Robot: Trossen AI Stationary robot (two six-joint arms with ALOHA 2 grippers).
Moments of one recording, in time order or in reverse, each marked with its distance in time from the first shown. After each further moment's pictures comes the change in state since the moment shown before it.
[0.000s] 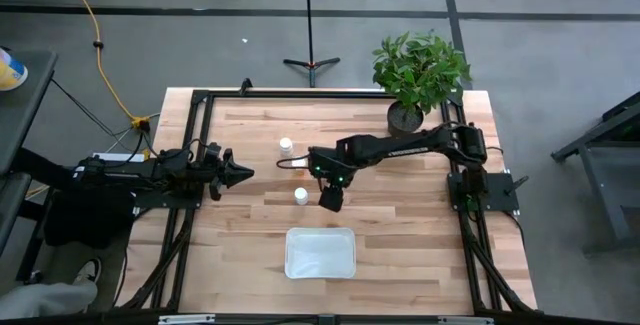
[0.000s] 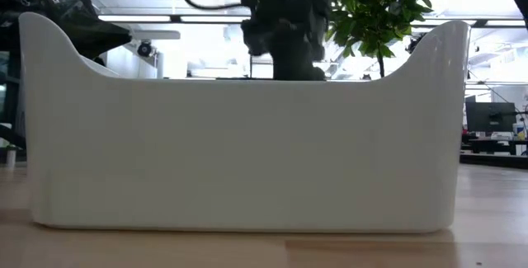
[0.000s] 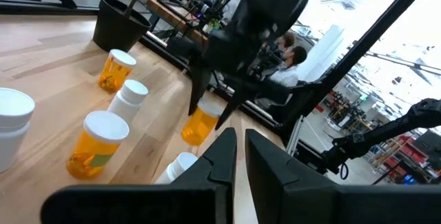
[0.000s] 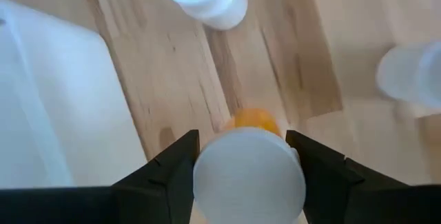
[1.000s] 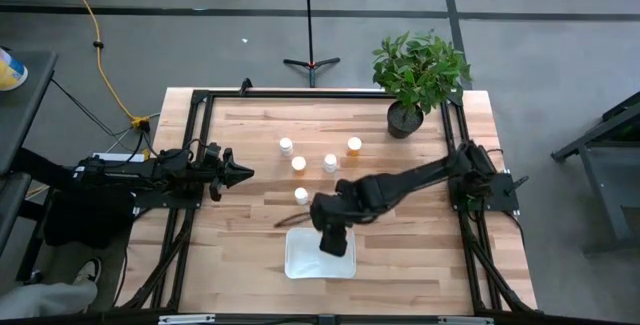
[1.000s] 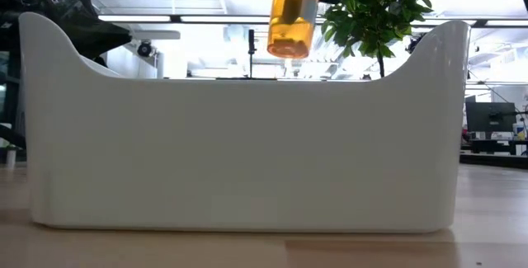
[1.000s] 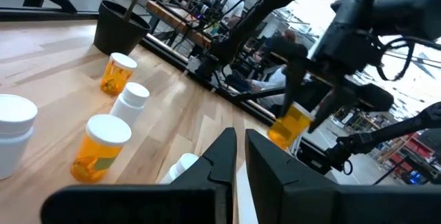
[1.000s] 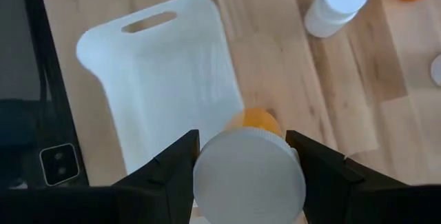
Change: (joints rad) left arm 0.000 0.000 0.000 0.000 0.000 0.031; right arm 0.344 0.003 0.273 -0.184 0.239 0.270
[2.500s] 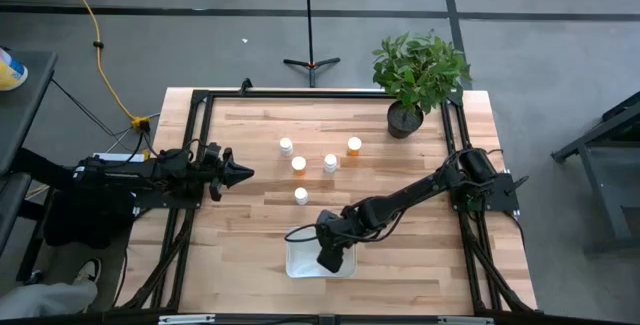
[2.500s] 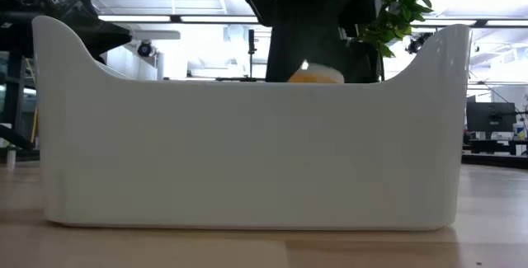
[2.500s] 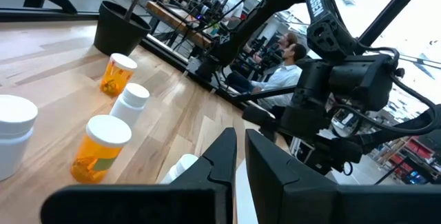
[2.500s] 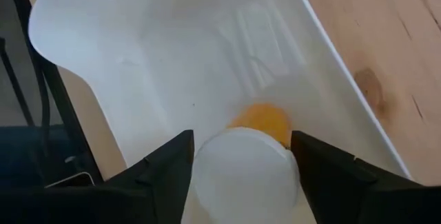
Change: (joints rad) left arm 0.000 0.000 0.000 0.002 -0.002 -0.003; right arm 0.042 0.009 -0.398 0.496 -0.109 0.301
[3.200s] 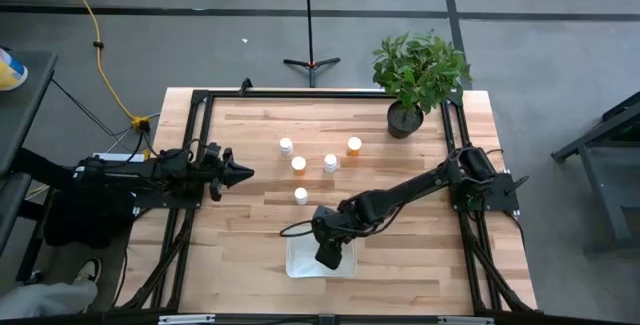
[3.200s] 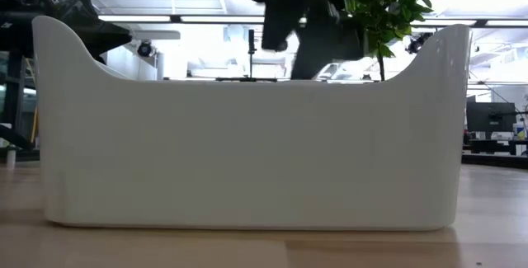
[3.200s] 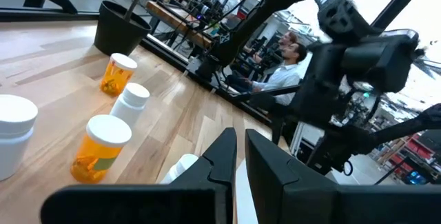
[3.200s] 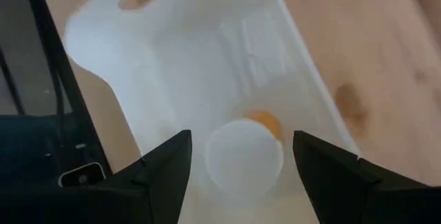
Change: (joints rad) left arm 0.000 0.000 0.000 -0.001 0.000 0.000; right arm -0.029 0.000 0.137 -0.160 -0.003 -0.086
